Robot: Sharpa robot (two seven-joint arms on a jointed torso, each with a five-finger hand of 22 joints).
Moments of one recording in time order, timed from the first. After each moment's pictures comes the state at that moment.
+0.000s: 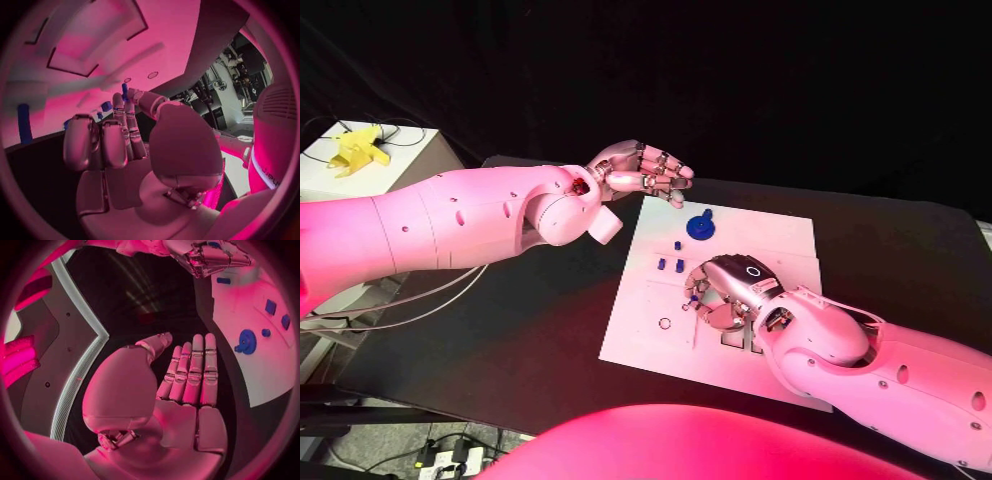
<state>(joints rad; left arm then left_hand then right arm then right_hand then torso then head) 1.19 -0.88 -0.05 1.44 -0.30 -0.06 0.32 1.37 -0.18 0.51 0.02 0.19 0.84 0.21 0.26 0.29 1.05 0.18 0.11 0.07 1.05 0.12 0.35 0.33 0.17 0.96 0.20 0.29 0.37 1.05 -0.60 -0.19 1.62 -1.72 -0.43 -0.25 1.28 -0.19 0.68 -0.07 0.18 1.09 0.11 0.28 0.48 1.28 0.07 0.12 0.15 1.47 -0.03 1.33 1.22 0.08 1.44 0.06 1.26 1.31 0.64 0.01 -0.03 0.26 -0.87</state>
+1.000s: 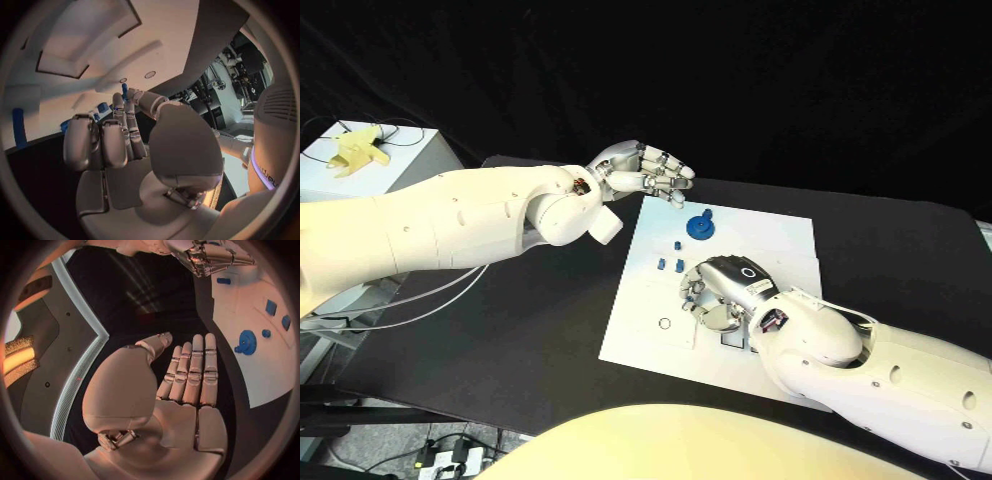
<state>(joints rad) 1.19 -0.88 -0.05 1.44 -0.30 -0.05 0.32 1.37 -0.18 0.51 0.02 0.19 0.84 0.21 0.26 0.29 1.05 0.18 0.11 0.07 1.04 0.11 0.35 0.33 0.17 0.96 0.20 0.29 0.37 1.05 -0.59 -0.19 1.62 -1.72 -0.44 -0.25 1.28 -0.19 0.68 -0.07 0.18 1.09 0.11 0.28 0.48 1.29 0.07 0.12 0.15 1.47 -0.03 1.33 1.21 0.08 1.44 0.06 1.26 1.31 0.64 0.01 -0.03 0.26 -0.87</state>
